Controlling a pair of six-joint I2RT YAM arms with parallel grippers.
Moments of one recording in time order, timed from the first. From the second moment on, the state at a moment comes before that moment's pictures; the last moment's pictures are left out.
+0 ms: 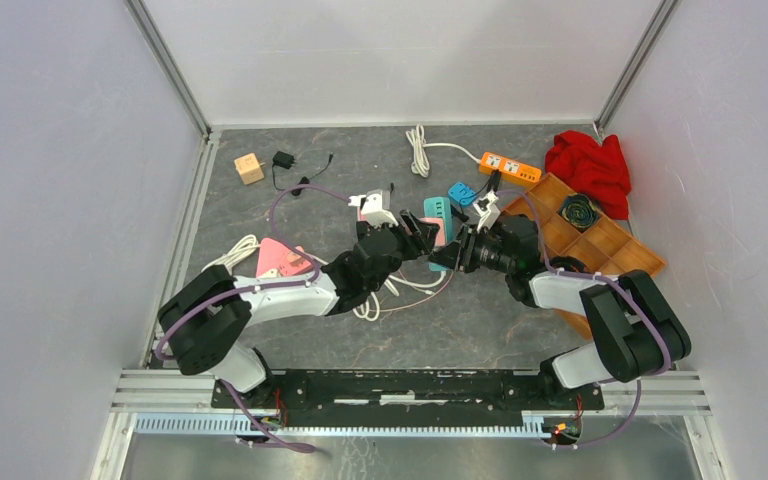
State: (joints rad) left arm -0.97 1.53 0.78 0.56 -0.47 -0.80; right arm 0.35 1.45 0.44 0.64 -0.63 0.63
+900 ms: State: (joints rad) left arm -1.00 1.47 0.83 0.31 -0.53 -0.92; right arm 0.35 1.49 0.46 0.63 -0.70 0.61
